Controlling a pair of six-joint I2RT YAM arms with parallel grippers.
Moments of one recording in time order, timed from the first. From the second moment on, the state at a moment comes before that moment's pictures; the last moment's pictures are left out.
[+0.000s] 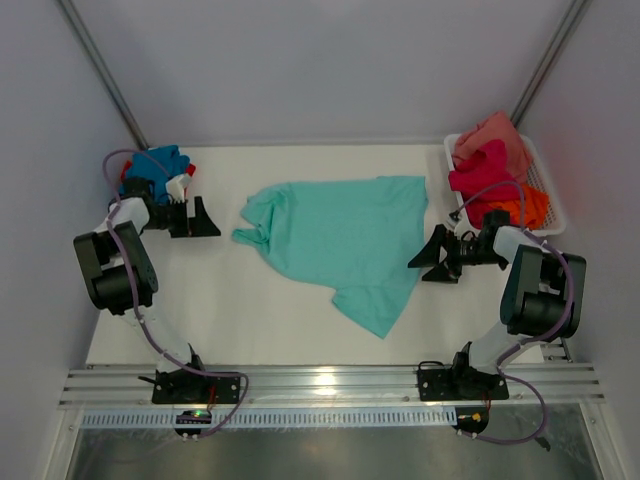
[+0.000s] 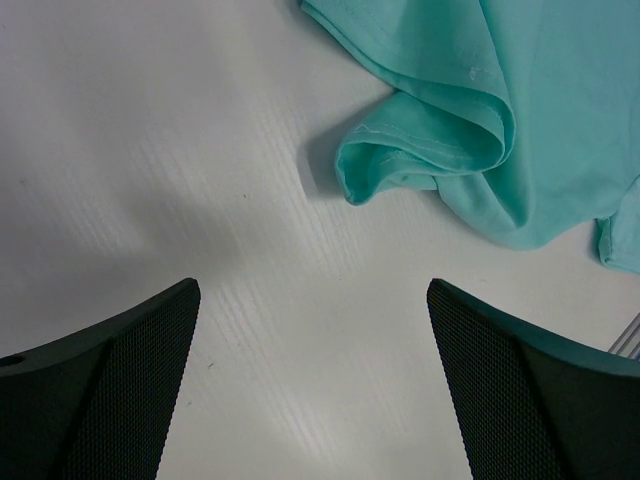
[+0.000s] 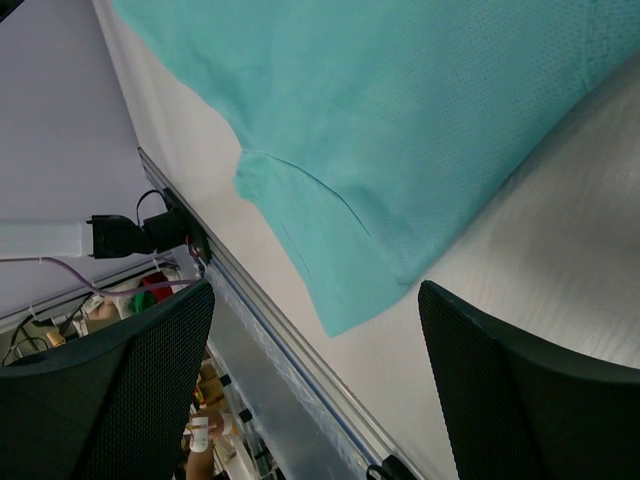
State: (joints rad) left arm 0.34 1.89 1.30 -0.66 0.82 0.38; right arm -0.27 1.63 0.87 -0.71 -0.97 -0.05
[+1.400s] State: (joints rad) left arm 0.31 2.09 1.51 -0.55 0.88 0.16; right arm -0.18 1.77 0.78 -0.58 -1.01 0.16
